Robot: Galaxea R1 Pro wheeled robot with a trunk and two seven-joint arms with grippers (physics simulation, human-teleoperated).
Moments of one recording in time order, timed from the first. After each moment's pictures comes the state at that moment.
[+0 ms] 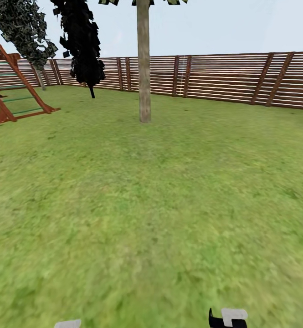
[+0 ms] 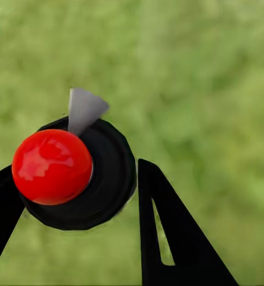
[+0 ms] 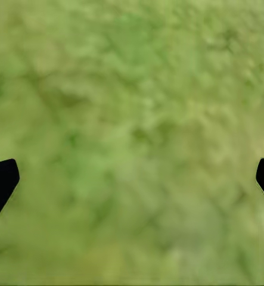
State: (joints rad) left arm -0.36 0.10 -0.04 -0.05 0.10 -0.44 0.10; right arm -0.41 0.00 0.00 -0.03 0.15 -0.56 -0.36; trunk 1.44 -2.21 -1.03
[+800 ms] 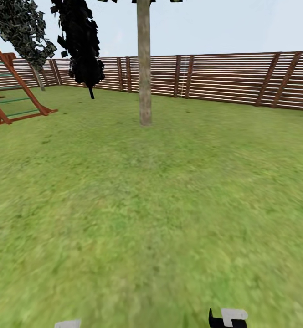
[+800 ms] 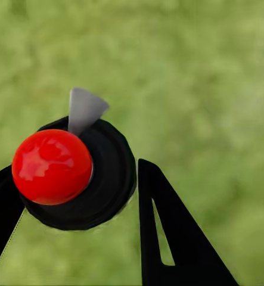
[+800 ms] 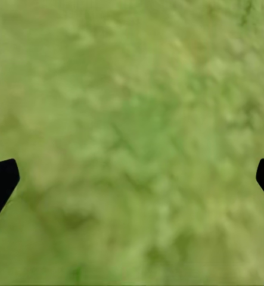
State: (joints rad) left arm -0.36 0.10 -0.04 -0.05 0.10 -0.44 0.10; right arm -0.40 0.00 0.00 -0.03 0.15 -0.56 -0.36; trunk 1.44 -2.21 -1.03
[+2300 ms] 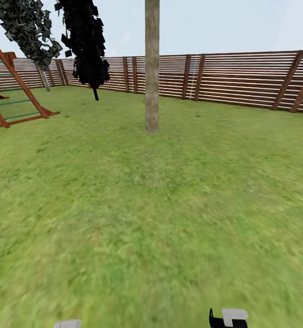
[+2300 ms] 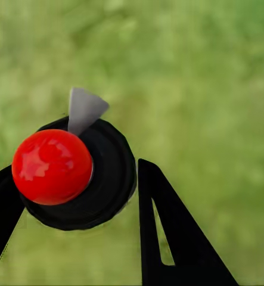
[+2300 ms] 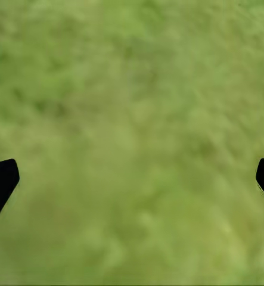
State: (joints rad) left arm -0.36 0.10 -0.04 -0.05 0.10 -0.44 0.10; right arm -0.40 0.00 0.00 -0.03 0.16 -0.56 -0.36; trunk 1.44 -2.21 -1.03
